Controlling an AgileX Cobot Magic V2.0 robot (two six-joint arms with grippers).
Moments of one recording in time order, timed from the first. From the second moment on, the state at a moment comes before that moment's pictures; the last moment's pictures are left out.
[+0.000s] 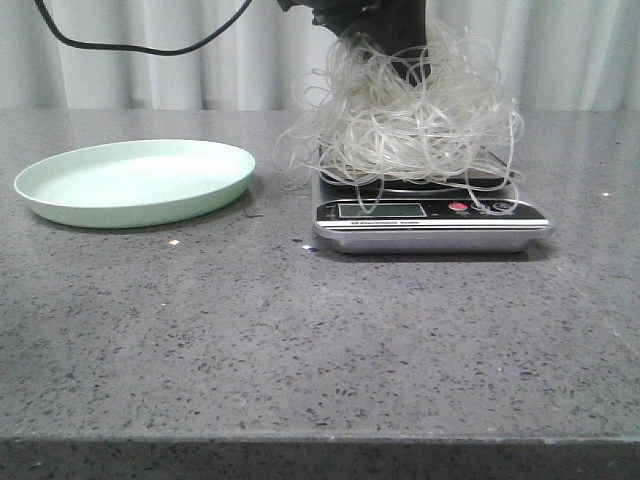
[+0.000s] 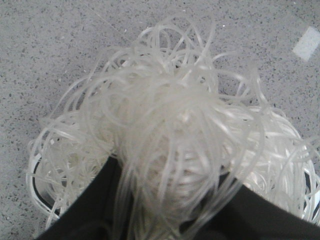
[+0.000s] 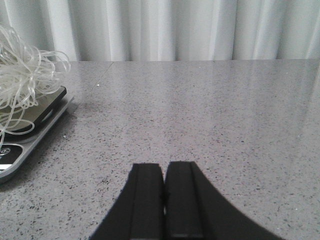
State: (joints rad) left arm -0.67 2.06 -2.06 -0.25 1.04 0.27; right arm -0.03 -0.01 0.03 0.15 0.08 -0.07
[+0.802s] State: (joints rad) left arm -0.60 1.86 -2.06 -0.22 1.10 0.23; right arm -0.03 -0.01 0.03 0.15 0.08 -0.07
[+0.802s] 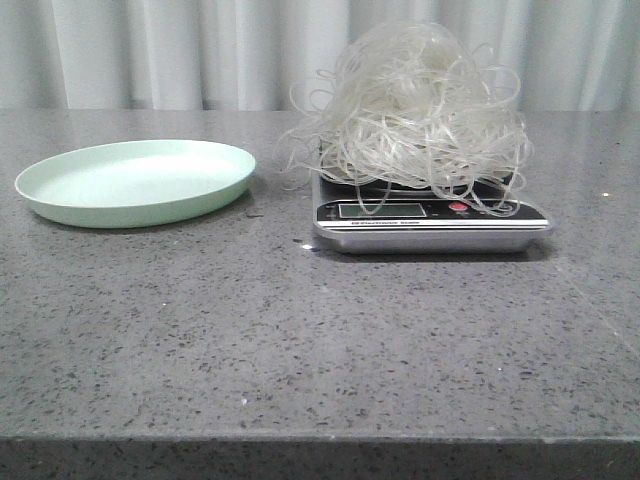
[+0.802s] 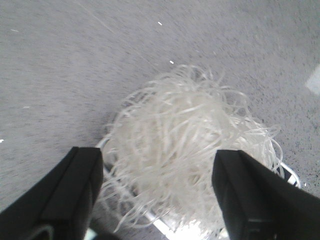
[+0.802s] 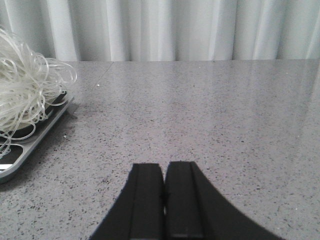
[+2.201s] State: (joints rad) left arm -0.26 0.38 -0.65 0.04 0.58 0.07; right arm -0.03 -0.01 0.03 0.15 0.08 -0.07
